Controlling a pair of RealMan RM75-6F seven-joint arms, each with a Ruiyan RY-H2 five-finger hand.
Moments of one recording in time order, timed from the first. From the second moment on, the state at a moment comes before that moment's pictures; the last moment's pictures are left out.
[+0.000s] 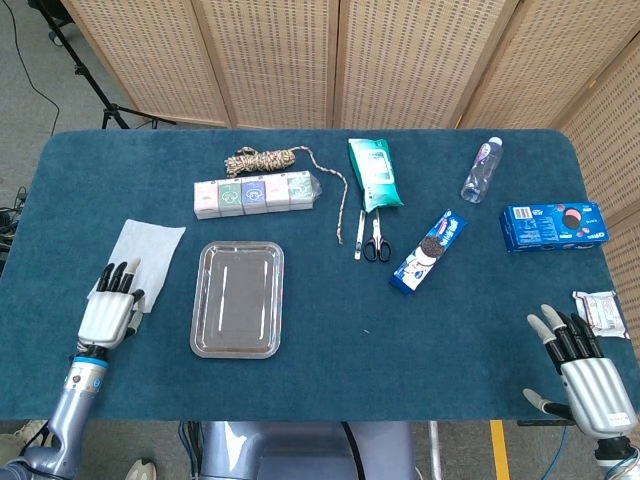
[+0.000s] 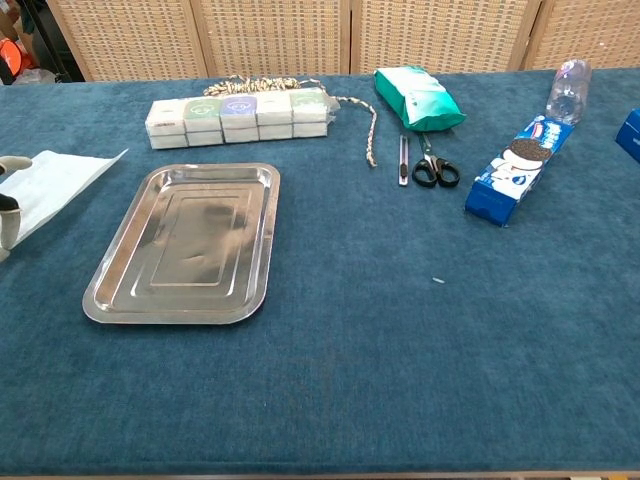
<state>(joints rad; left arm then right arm) -0.33 -1.59 -0.06 -1.13 1.38 1.24 0.23 0.02 -1.06 -0.04 -1.63 -1.71 1.56 0.03</state>
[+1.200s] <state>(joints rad) -0.38 -1.45 -0.16 -1.55 1.47 1.42 0.50 0.02 -1.06 -0.04 -1.62 -1.72 1.57 0.04</state>
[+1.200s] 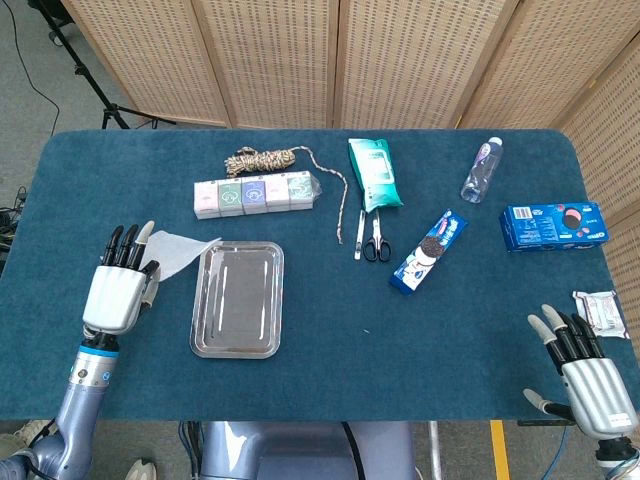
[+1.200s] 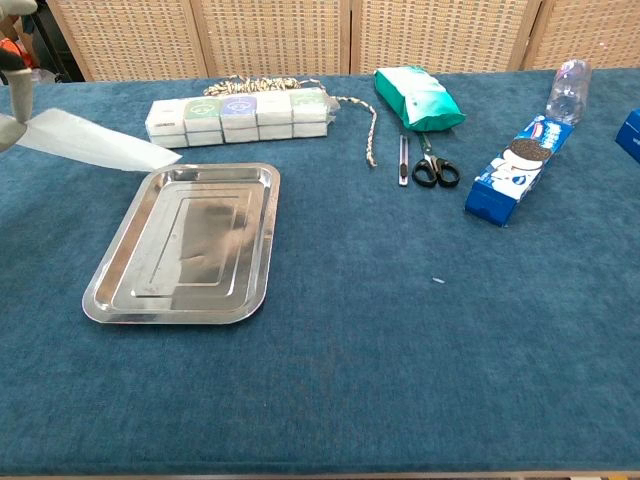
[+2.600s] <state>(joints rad) -0.44 -1.63 -0.19 -1.80 1.28 1.39 0.78 0.02 -1.05 -0.05 -1.62 -1.73 1.59 0.06</state>
